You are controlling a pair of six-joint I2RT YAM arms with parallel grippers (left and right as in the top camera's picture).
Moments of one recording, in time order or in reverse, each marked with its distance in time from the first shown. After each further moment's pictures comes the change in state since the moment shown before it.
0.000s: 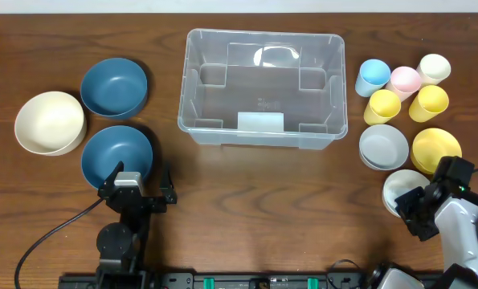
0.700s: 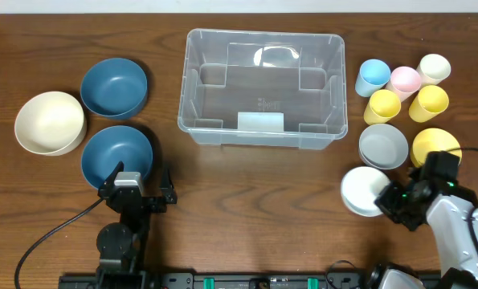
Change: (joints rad) left arm 0.000 0.000 0.000 0.000 0.000 0.000; right arm 0.132 -0.004 0.001 -0.003 -0.264 -0.288
